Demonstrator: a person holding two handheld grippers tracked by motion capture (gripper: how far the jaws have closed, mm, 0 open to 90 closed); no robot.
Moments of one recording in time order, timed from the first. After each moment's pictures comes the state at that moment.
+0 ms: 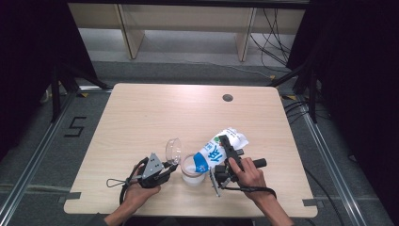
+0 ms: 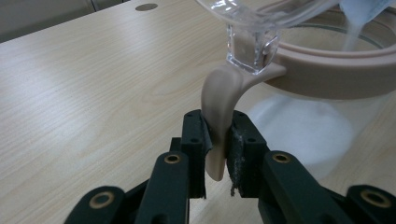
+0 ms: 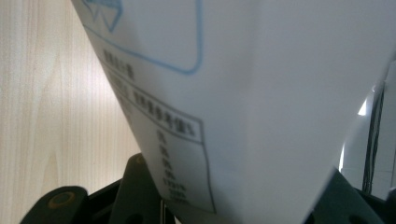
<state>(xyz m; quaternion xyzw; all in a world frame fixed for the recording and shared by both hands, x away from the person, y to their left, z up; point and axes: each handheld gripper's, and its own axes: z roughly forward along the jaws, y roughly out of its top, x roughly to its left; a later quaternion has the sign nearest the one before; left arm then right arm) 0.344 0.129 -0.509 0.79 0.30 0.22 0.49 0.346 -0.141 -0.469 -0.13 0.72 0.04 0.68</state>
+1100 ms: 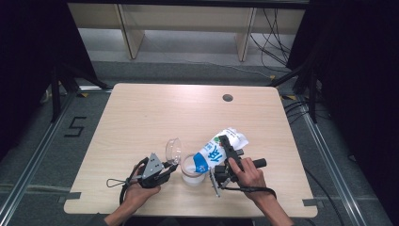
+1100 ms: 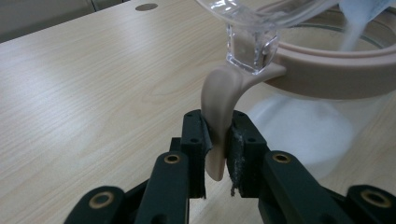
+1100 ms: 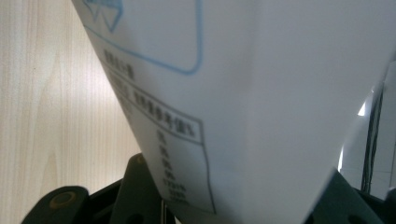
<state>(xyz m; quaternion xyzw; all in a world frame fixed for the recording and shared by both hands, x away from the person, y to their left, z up) 0.344 0.129 -0.509 0.79 0.30 0.22 0.49 0.344 -0.142 -0.473 -0.10 0.73 0.05 0.68</state>
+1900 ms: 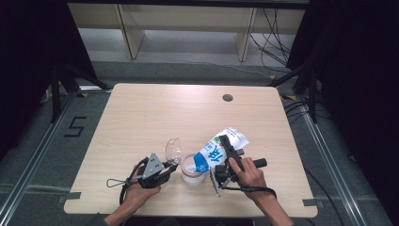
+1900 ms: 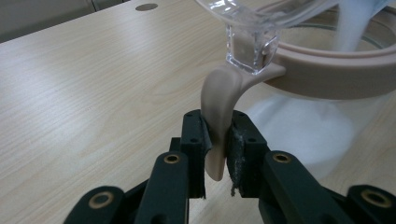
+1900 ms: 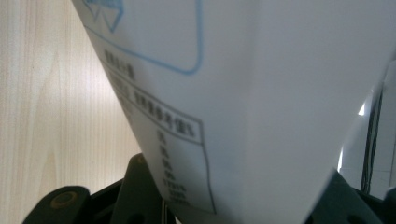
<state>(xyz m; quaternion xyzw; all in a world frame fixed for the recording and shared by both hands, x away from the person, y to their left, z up) 0.344 0.129 -0.509 0.79 0.30 0.22 0.49 0.345 -0.143 -0.472 -0.10 0.72 0.05 0.68</state>
